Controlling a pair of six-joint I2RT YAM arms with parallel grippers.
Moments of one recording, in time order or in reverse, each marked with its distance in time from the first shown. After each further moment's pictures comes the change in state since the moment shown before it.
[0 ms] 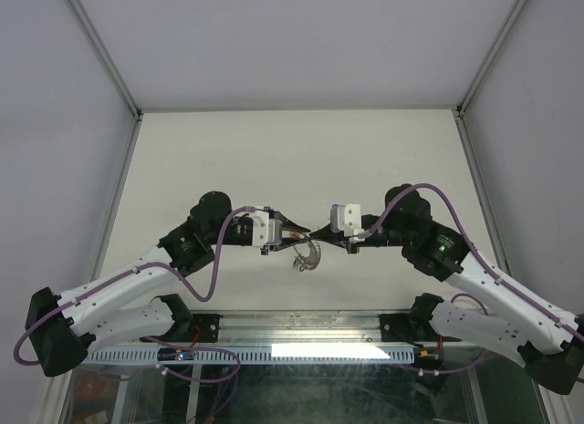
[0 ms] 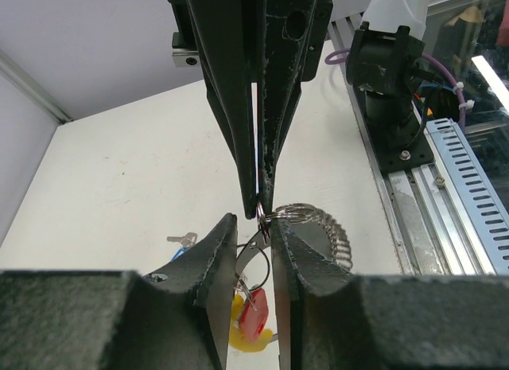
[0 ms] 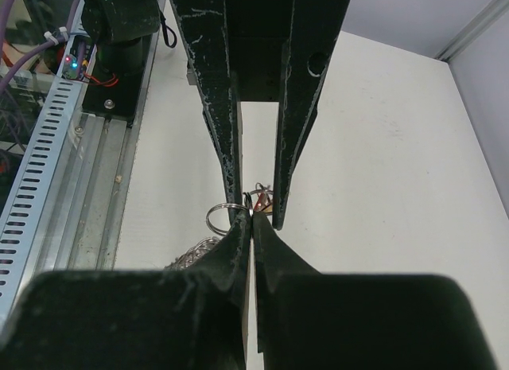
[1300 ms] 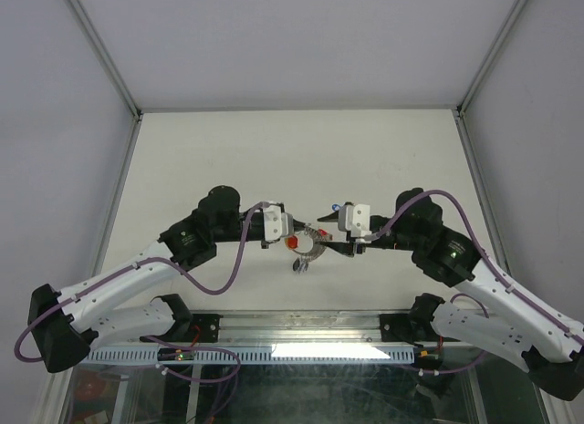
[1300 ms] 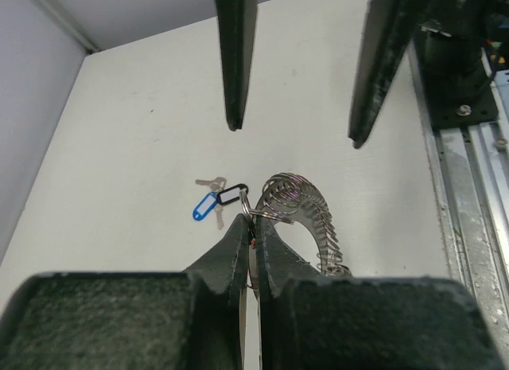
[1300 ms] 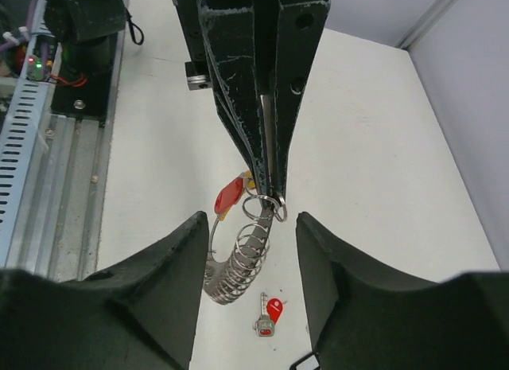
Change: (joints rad) left arm 0.000 0.025 0.063 -0.190 -0.132 0.109; right arm 0.003 -0.064 0.010 -0.056 0.077 -0.022
